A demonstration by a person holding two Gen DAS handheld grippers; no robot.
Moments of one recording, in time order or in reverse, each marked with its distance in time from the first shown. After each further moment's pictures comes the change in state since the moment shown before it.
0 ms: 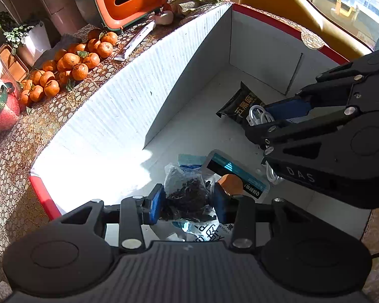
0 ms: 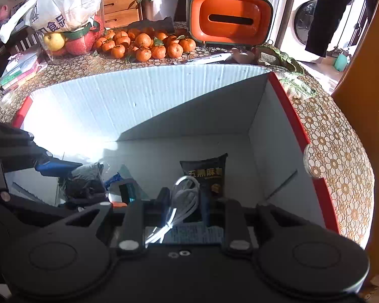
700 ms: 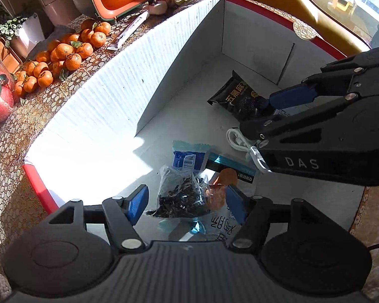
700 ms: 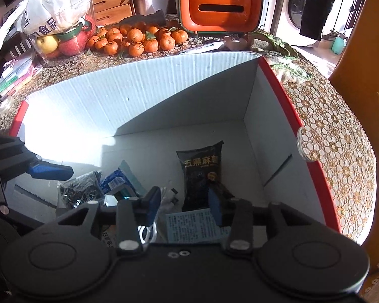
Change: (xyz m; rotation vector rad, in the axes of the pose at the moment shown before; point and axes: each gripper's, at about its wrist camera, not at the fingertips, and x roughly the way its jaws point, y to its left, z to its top) left arm -0.005 -0.004 -0.005 -0.006 0.044 -0.024; right arm -0.005 -0.009 -0.003 0.062 0.036 0.018
